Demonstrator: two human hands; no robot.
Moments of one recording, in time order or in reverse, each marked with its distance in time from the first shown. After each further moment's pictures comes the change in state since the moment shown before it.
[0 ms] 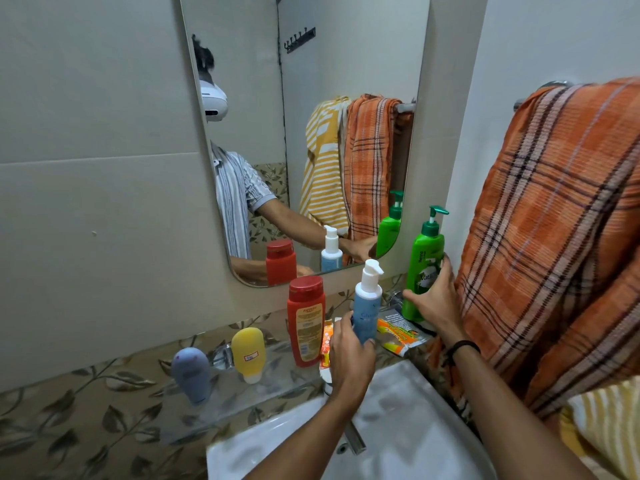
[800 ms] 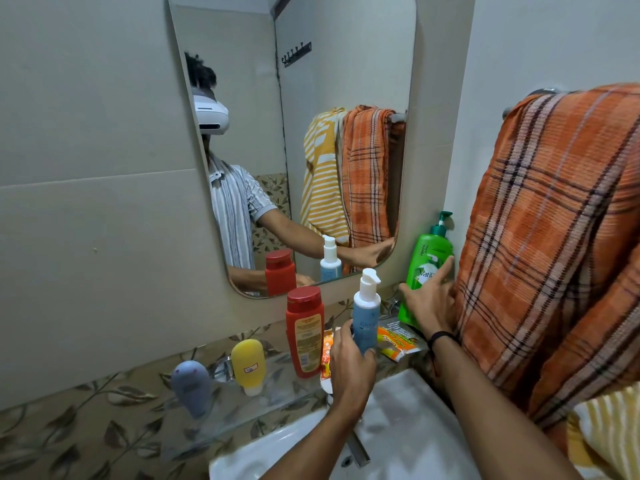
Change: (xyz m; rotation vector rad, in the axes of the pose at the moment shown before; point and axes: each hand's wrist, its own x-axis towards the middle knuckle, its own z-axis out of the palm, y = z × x) left_hand -0.004 0.007 -0.007 0.025 -0.002 0.029; right_hand -0.001 -0.031 0.013 -0.267 0.130 0.177
